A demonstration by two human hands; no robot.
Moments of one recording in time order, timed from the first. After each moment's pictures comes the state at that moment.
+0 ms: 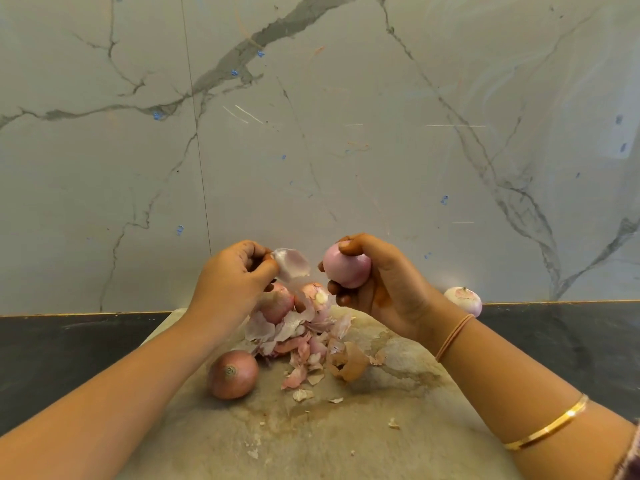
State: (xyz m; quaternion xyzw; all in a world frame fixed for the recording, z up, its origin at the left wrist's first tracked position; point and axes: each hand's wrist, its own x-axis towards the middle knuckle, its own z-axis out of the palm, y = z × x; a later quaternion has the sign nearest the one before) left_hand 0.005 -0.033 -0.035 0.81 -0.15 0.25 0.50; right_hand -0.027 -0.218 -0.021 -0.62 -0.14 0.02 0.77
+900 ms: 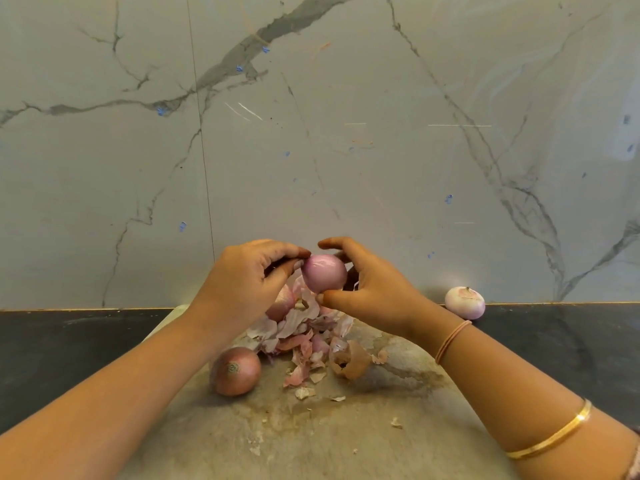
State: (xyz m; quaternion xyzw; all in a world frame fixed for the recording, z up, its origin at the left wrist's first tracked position) left_hand 0.003 -0.032 -0.032 0.80 -0.33 0.35 0.35; right_hand -0.024 -0.215 -0.029 -0.87 -0.23 -0.16 0.41
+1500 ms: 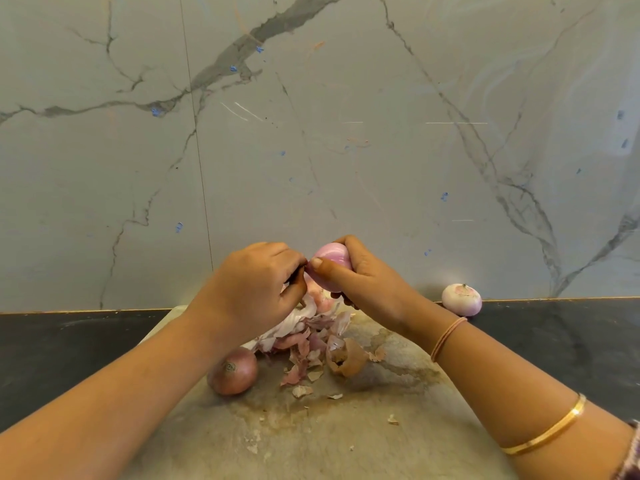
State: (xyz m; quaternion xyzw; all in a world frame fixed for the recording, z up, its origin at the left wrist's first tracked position) left_hand -0.007 -0.038 -0.027 0.82 -0.39 0.39 0.12; right_hand -0.028 -0.211 -0.027 -0.84 -0.20 -0.12 0.48
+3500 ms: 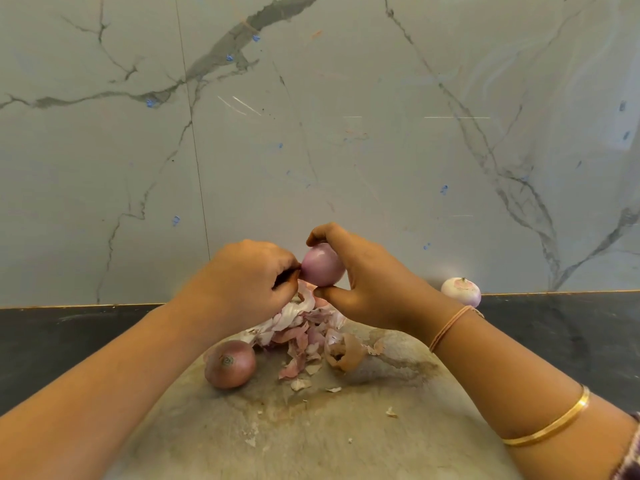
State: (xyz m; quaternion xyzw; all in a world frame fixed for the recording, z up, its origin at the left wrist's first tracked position) left_hand -0.006 -0.032 -0.022 0.86 -0.37 0.34 0.10; right_hand -0.028 -0.218 -0.024 -0.90 -0.30 -0.23 0.24
